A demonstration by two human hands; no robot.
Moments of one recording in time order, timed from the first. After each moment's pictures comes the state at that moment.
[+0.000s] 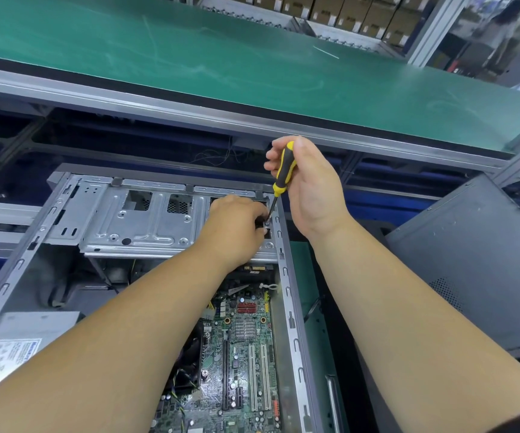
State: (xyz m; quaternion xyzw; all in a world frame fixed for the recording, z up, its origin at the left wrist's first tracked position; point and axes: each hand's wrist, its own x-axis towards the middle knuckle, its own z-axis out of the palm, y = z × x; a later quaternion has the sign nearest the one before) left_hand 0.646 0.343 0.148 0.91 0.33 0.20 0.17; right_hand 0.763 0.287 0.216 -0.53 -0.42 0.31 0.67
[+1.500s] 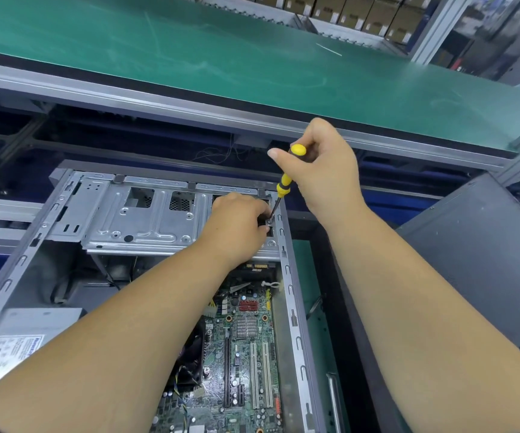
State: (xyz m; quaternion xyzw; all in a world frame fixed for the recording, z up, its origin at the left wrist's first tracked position) left_hand 0.646 0.342 0.148 0.90 0.33 0.20 0.19; right_hand 0.768 0.280 0.238 -0.72 -0.49 0.03 0.49
